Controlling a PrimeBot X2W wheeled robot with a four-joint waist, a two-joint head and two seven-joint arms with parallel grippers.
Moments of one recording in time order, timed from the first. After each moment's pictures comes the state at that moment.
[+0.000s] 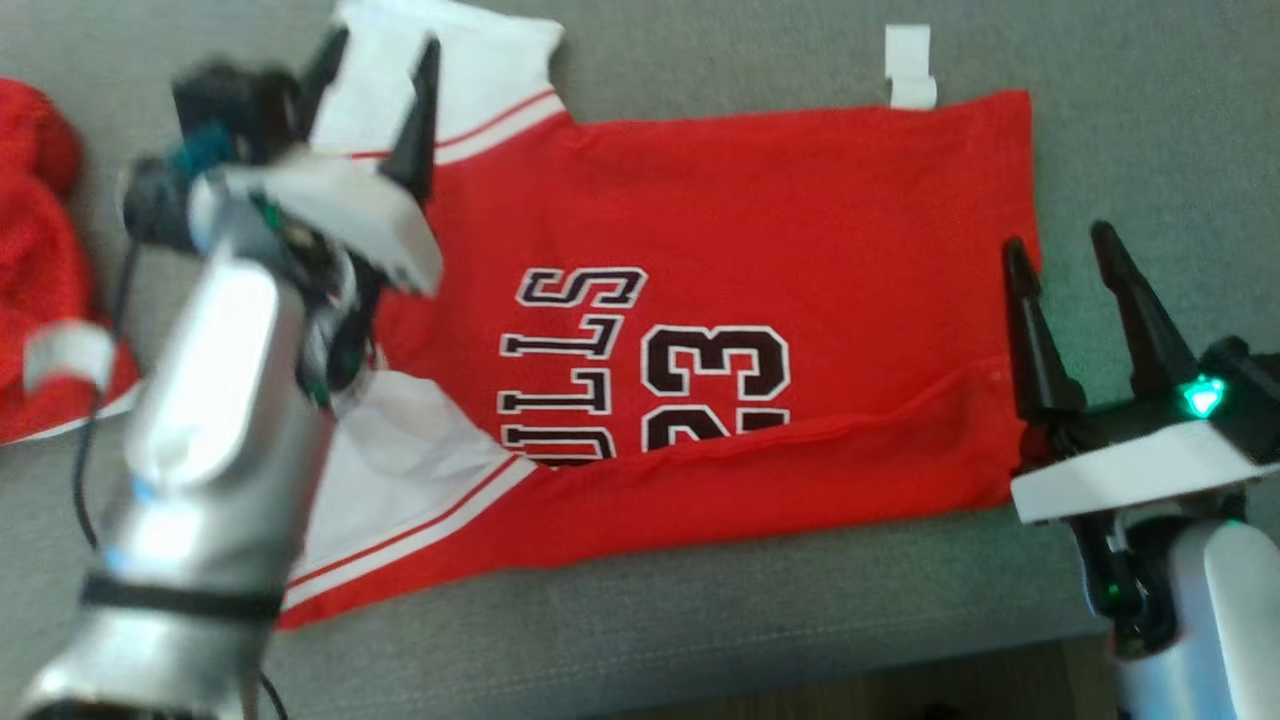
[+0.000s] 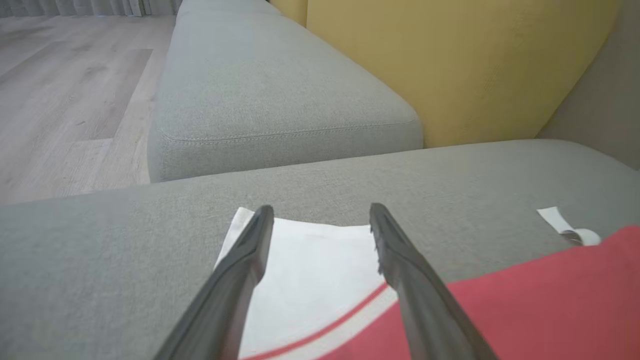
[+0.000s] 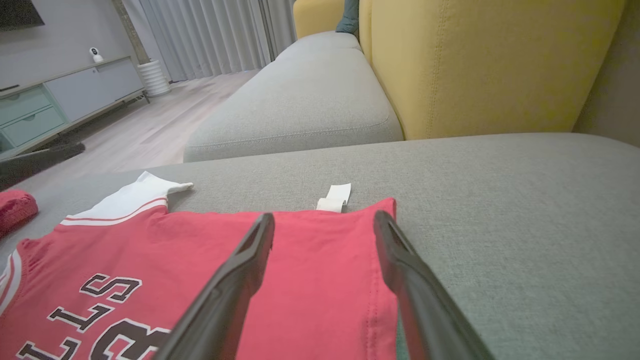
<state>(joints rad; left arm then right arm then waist) -0.71 0.16 -0.33 0.44 -0.33 0.01 -0.01 -0.13 -0.12 0.06 -0.11 0.26 0.13 0.03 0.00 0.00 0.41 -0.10</state>
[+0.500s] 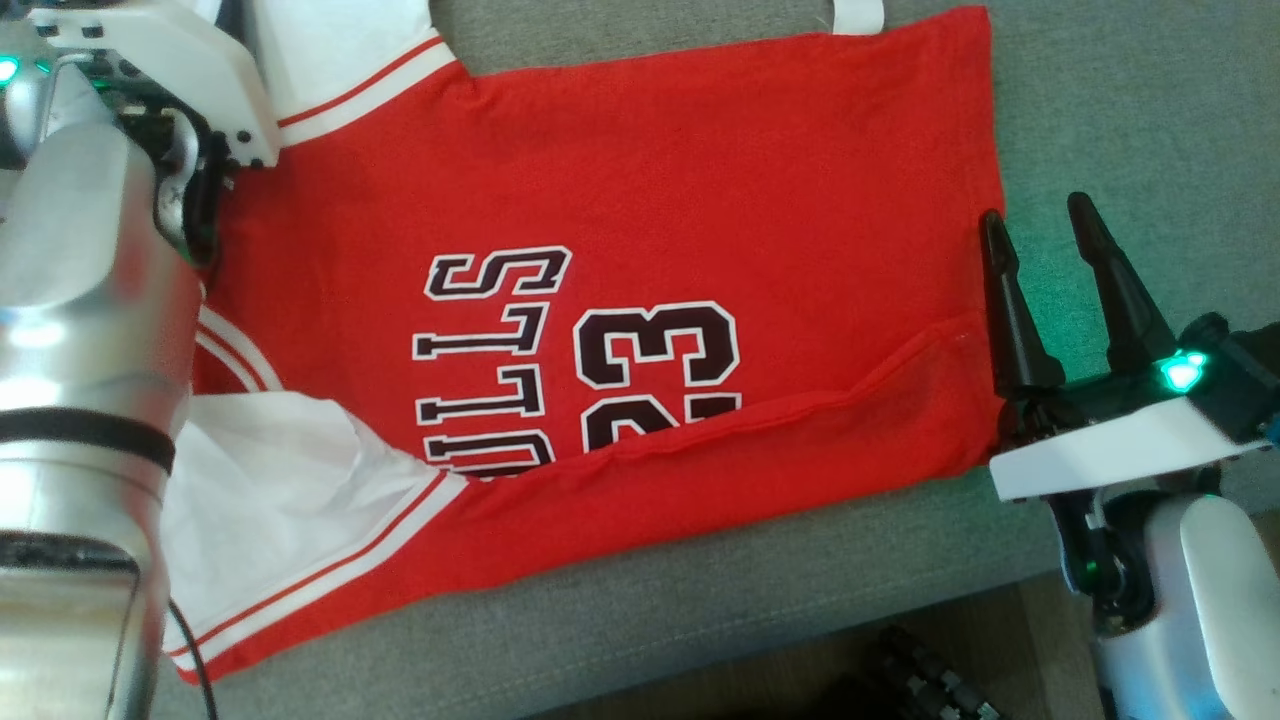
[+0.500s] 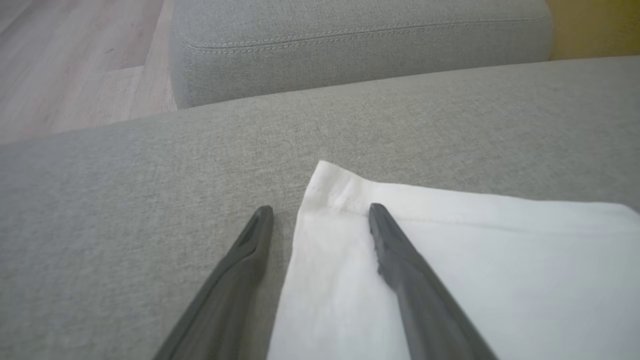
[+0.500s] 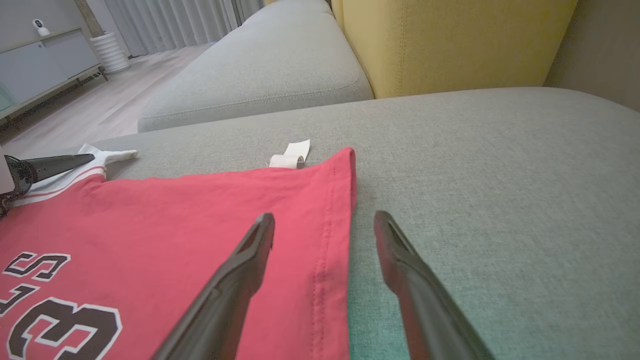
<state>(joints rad) -1.07 0.22 -0.31 1.01 -0.27 0.01 -0.06 -0.18 -0.12 0.09 -0.07 0.27 0.13 -0.01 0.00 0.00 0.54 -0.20</state>
